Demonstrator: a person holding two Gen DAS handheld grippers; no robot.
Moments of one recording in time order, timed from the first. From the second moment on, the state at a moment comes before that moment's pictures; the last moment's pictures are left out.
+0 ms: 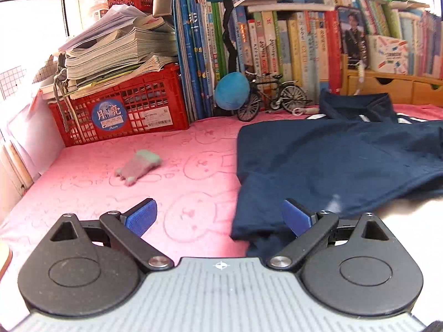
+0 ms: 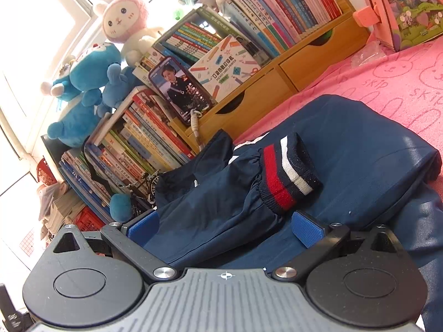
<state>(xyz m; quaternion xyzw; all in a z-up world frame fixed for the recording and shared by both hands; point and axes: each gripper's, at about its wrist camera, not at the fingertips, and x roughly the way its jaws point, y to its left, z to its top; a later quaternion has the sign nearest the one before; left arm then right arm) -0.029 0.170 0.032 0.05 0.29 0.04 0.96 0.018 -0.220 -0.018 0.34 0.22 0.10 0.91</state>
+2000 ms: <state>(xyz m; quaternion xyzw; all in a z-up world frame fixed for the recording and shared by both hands) -0.072 0.135 0.066 -0.07 0.22 -0.10 0.97 -0.066 -0.265 0.067 0.20 0.22 0.08 0.95</state>
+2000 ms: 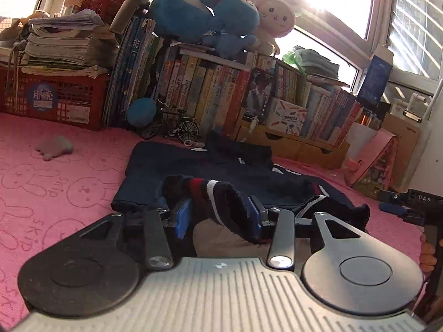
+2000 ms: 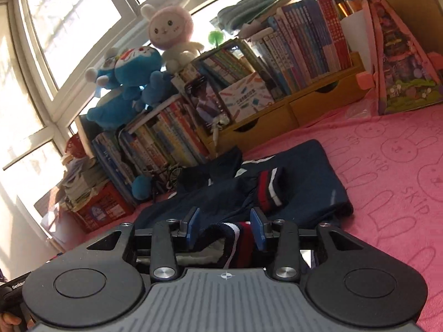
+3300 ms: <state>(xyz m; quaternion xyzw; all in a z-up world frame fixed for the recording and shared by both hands) -0.037 0.121 0.007 0.02 0.33 -0.06 0.94 -0.052 -0.216 -0.012 0.00 0.35 0.03 0.94</state>
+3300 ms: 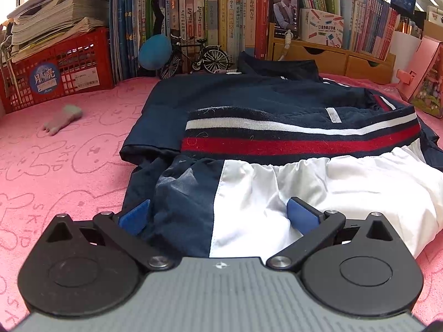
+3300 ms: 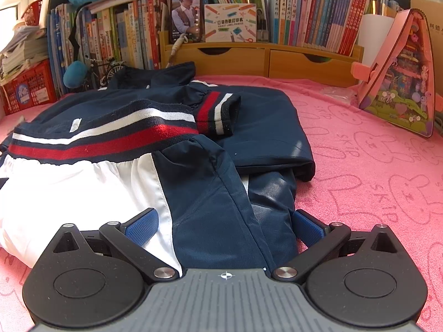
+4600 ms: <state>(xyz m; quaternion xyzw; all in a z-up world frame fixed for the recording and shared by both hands) -0.004 0.125 0.002 0.05 0.34 -0.15 0.93 0.000 -0.194 -0.014 -0.07 0.34 0.19 0.92</state>
